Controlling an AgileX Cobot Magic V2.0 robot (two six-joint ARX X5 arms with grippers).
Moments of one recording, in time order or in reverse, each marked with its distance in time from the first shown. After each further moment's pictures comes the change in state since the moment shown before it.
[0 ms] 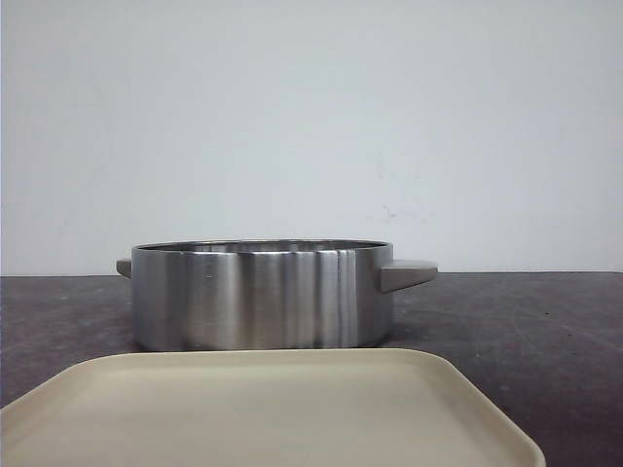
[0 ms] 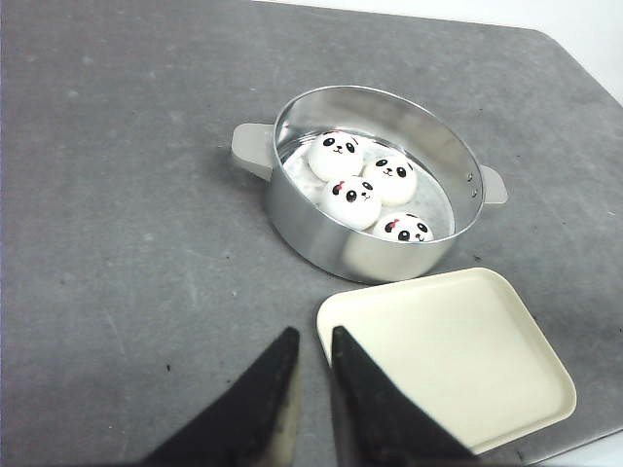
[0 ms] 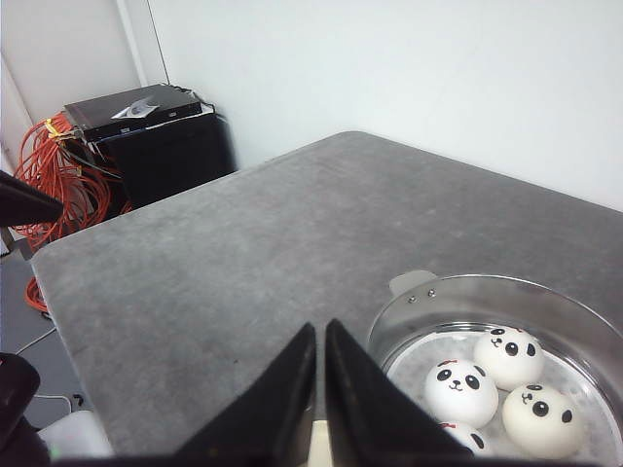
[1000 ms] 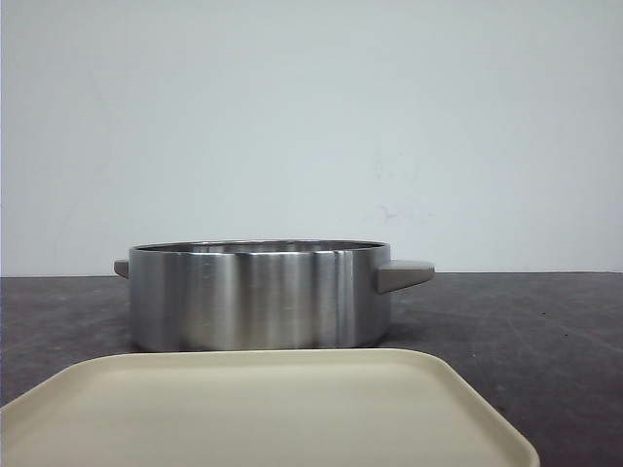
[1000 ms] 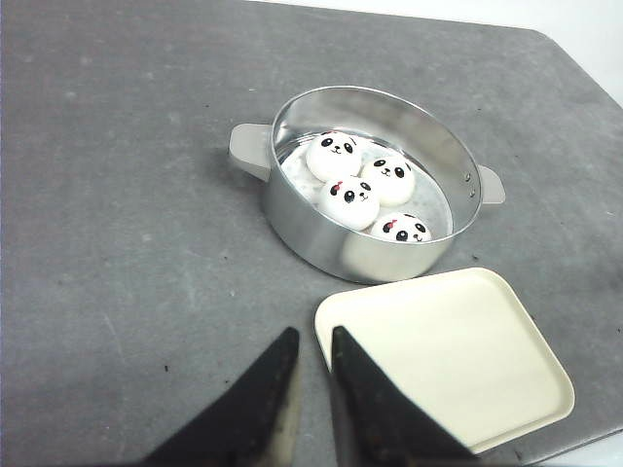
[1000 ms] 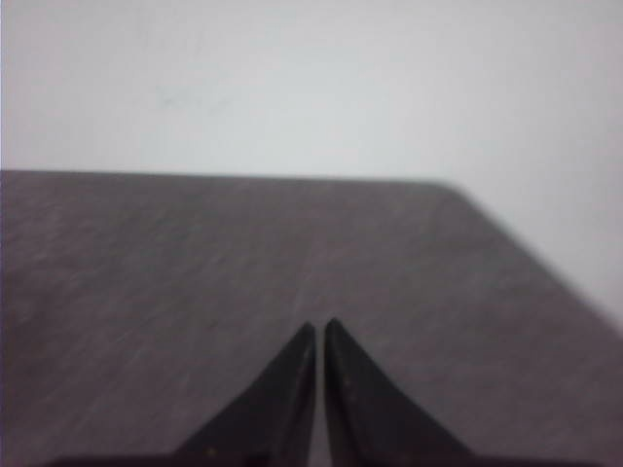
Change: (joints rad) left arm 0.000 0.000 0.000 0.000 0.000 0.000; right arm -1.300 -0.772 -0.822 0.150 -0.327 -0.146
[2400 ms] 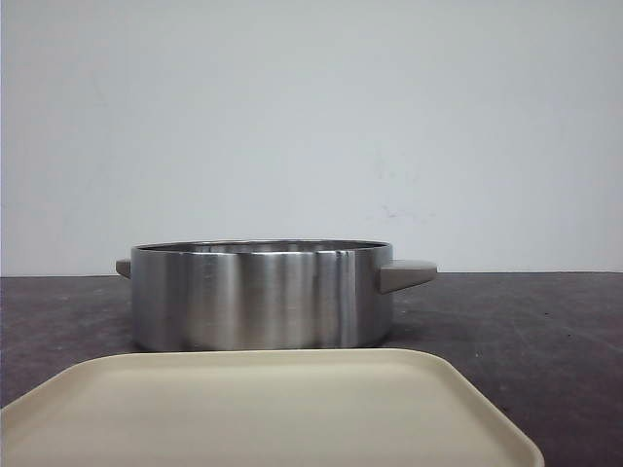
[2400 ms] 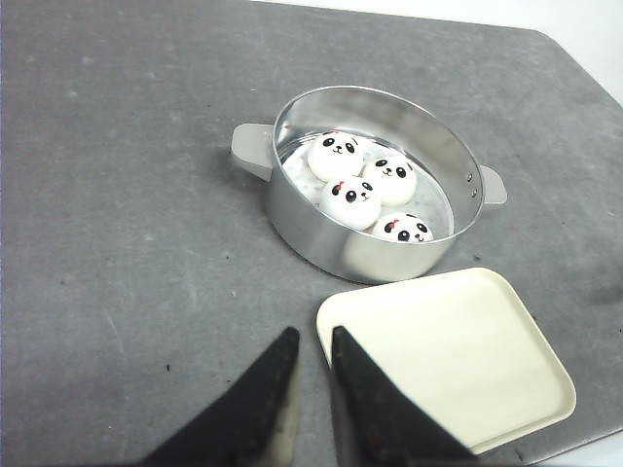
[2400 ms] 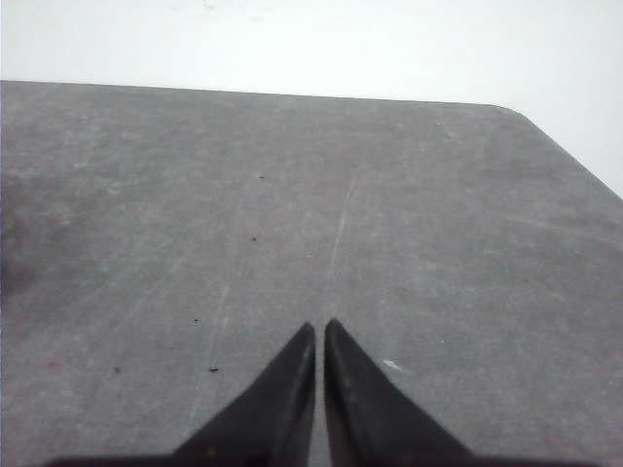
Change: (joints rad) left arm 0.000 0.000 0.000 0.000 0.000 0.000; right arm 0.041 -0.001 -0.029 -0.091 0.006 -0.043
